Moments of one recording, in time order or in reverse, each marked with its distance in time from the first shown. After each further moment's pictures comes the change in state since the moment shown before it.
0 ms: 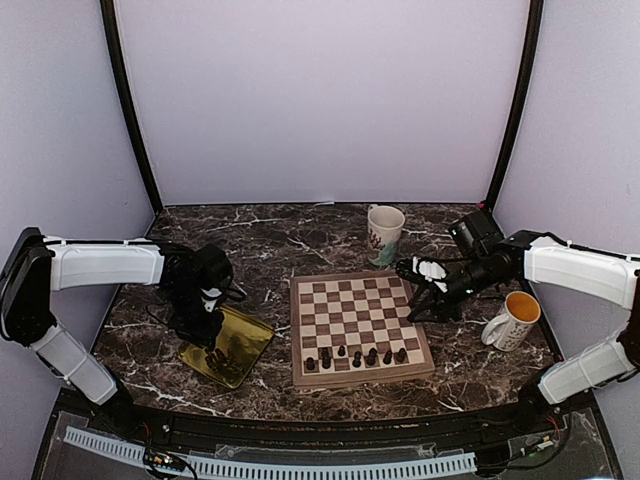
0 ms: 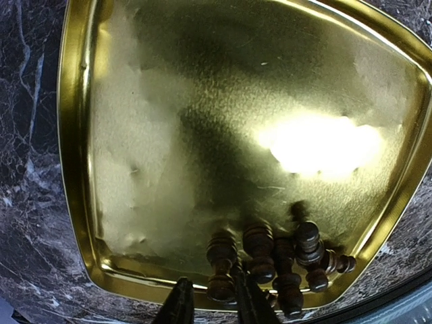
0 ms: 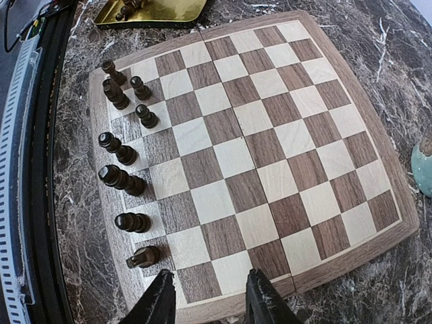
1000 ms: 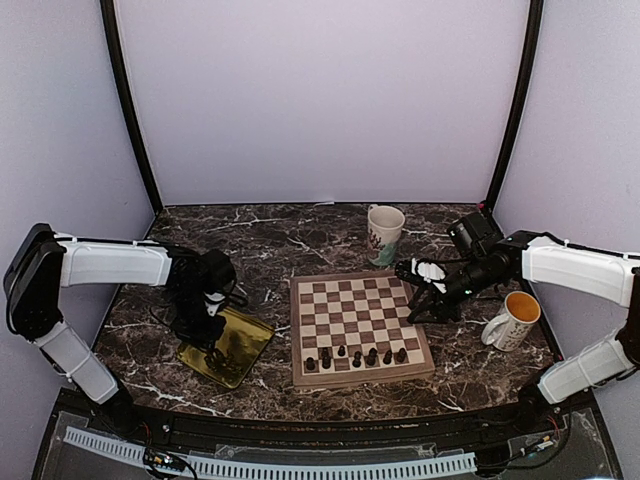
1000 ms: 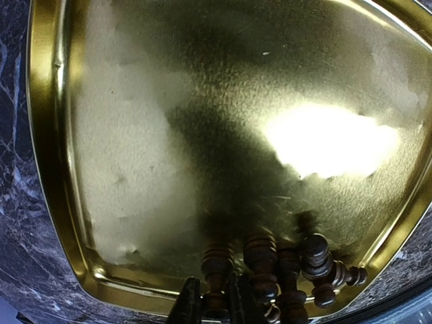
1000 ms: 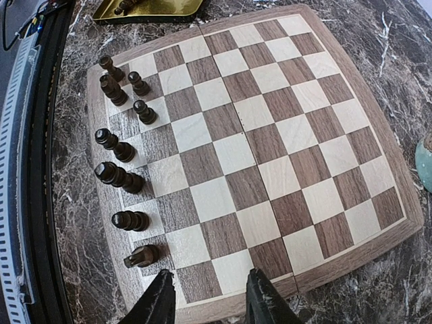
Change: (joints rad) left arm 0.000 0.049 -0.005 0.013 -0.010 0.016; right arm 0.000 0.015 0.000 0.000 0.004 0.000
